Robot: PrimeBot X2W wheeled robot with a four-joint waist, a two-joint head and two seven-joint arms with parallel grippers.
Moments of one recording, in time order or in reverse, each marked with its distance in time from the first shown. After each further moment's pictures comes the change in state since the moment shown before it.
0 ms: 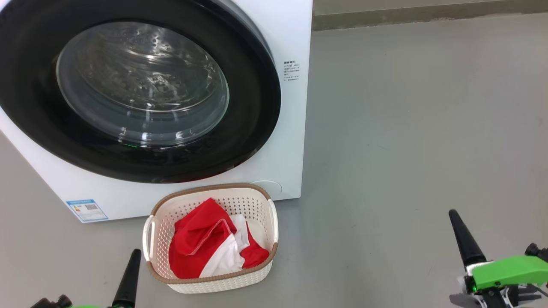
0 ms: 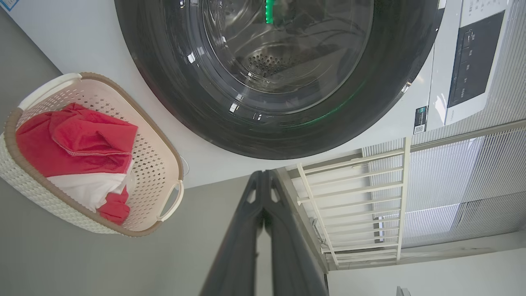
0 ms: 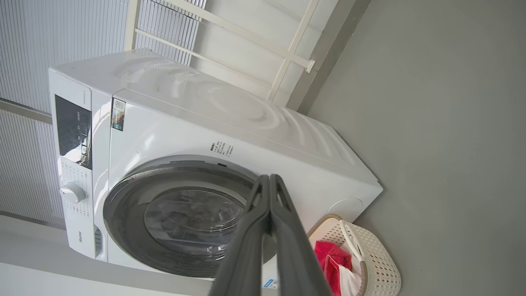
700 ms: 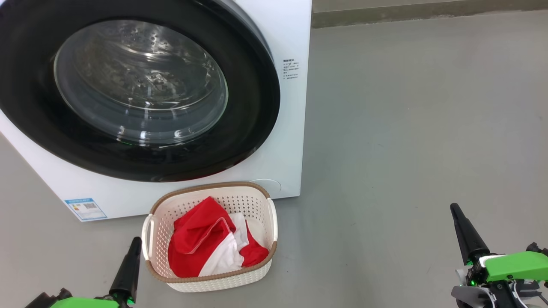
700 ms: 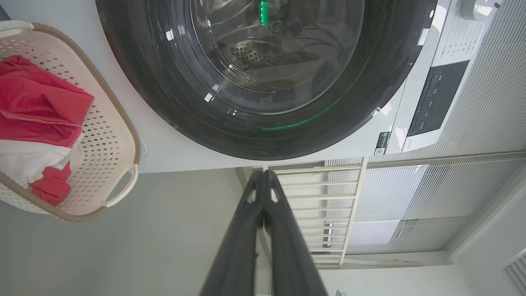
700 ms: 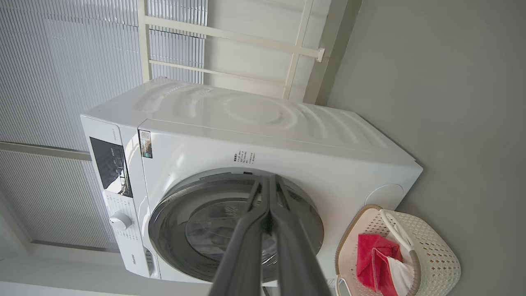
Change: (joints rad) left arm -0.035 -0.001 0.009 -0.008 -0.227 0.000 0.062; right arm -0.025 0.009 -0.028 0.001 0.216 0.000 0.061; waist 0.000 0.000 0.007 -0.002
